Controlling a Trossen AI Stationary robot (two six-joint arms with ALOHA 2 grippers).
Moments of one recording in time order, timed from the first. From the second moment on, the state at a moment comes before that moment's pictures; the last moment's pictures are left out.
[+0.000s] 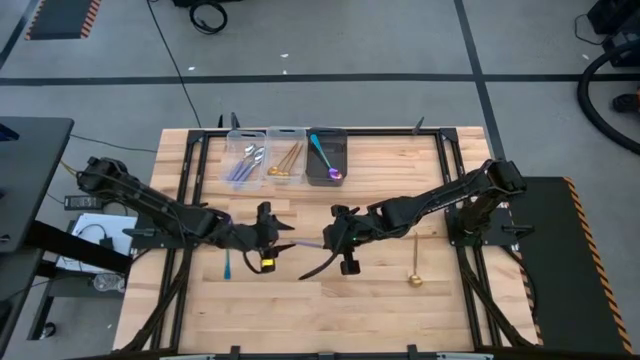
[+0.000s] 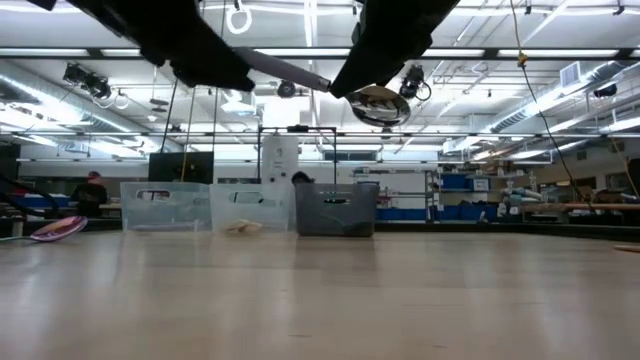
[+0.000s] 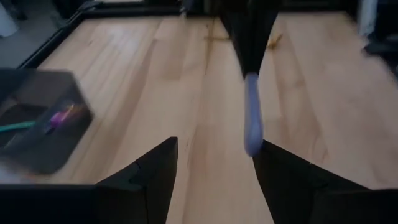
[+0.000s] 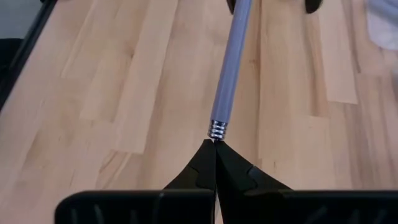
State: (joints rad) left arm -0.38 1.26 0.68 0.06 -0.48 -0.19; right arm 0.24 1.70 1.25 -0.38 0.07 0.07
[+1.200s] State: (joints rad) left arm -0.30 1.31 0.68 0.19 -0.32 -0.11; right arm 0.22 1.70 1.25 -0.39 0.09 0.05
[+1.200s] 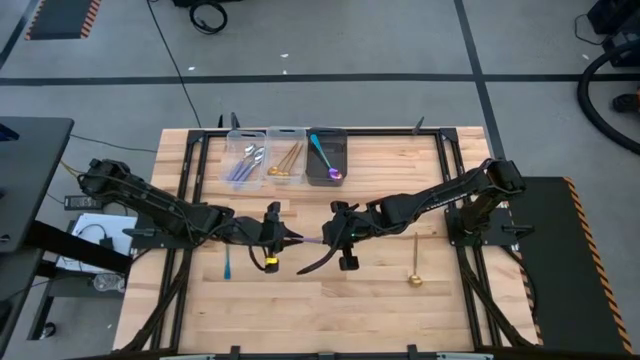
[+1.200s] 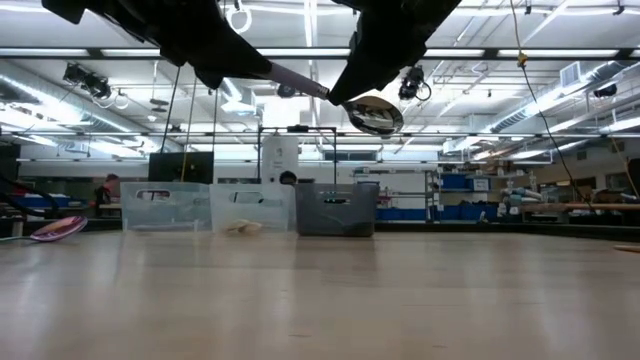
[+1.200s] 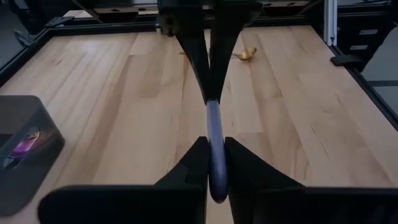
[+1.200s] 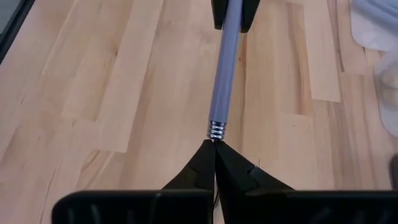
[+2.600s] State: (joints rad) left arm -0.36 1.32 0.68 0.05 -0.58 -0.25; right arm 0.29 1.58 1.02 -0.19 0.38 0.15
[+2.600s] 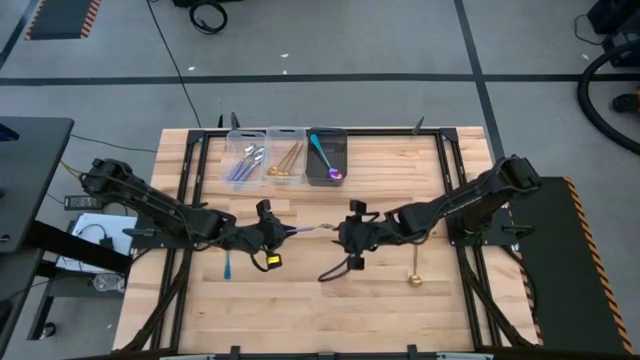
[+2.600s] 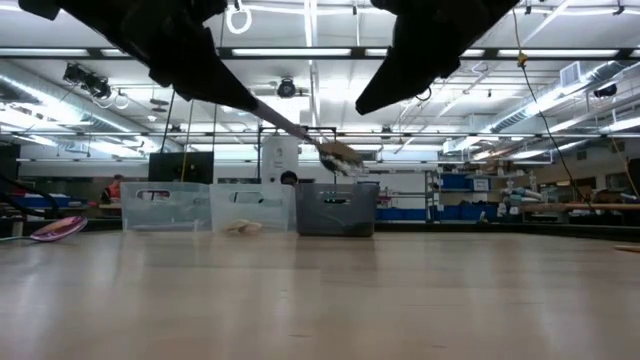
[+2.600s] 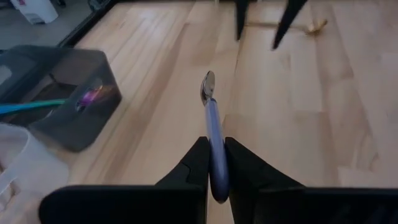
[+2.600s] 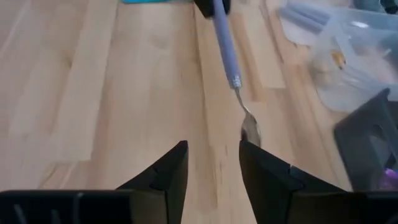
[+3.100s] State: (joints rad) left arm -0.30 1.33 0.48 0.37 -0.58 -0.27; right arm 0.40 1.58 0.94 -0.12 0.67 0.25
